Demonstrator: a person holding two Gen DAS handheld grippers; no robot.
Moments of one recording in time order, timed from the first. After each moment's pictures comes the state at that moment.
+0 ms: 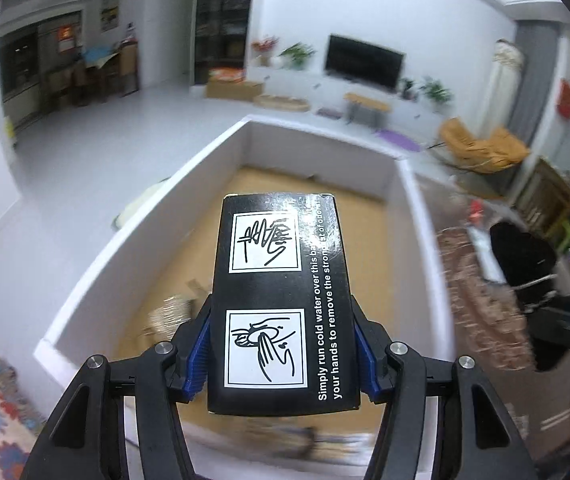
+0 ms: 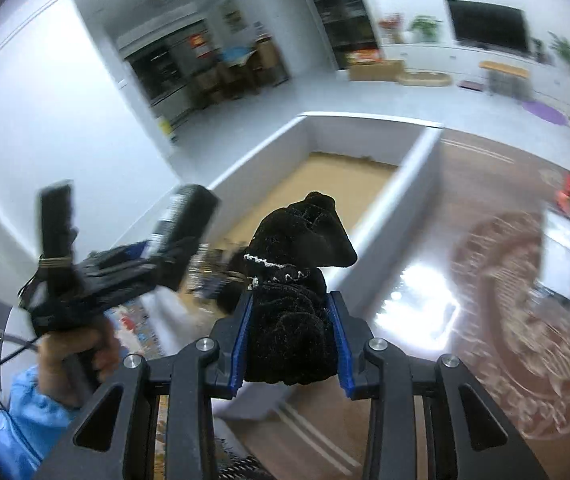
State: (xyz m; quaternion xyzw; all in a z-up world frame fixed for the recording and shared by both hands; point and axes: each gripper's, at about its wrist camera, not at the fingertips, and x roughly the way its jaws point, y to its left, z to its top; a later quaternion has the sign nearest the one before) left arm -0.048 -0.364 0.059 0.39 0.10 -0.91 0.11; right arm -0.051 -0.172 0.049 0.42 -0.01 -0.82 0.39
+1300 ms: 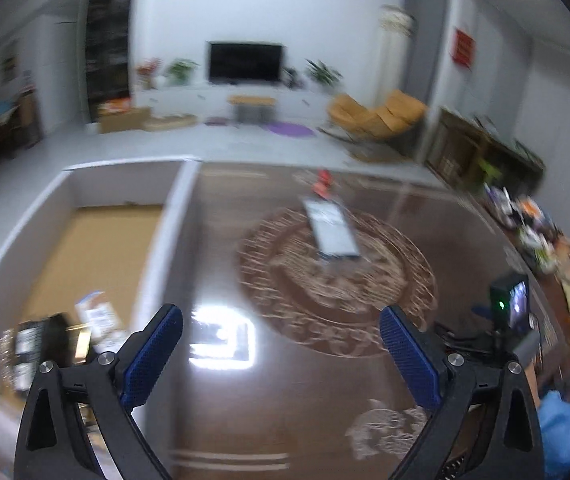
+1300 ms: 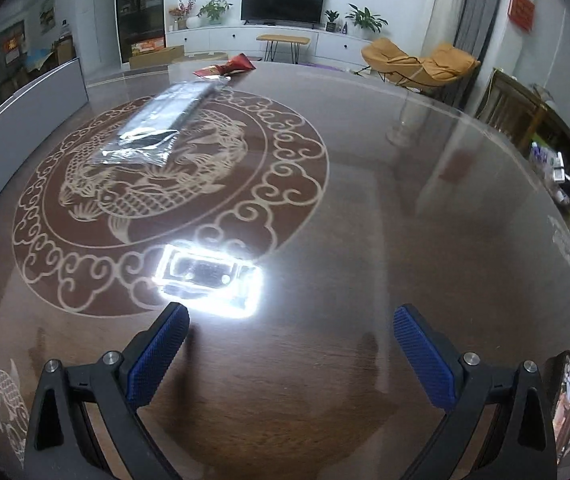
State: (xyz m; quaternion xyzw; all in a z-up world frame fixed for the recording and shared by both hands) left arm -0.079 -0.108 0.085 0.37 0.03 -0.92 -0.08; right arm -0.067 0.161 -0.102 0.45 0.05 -0.89 0.00
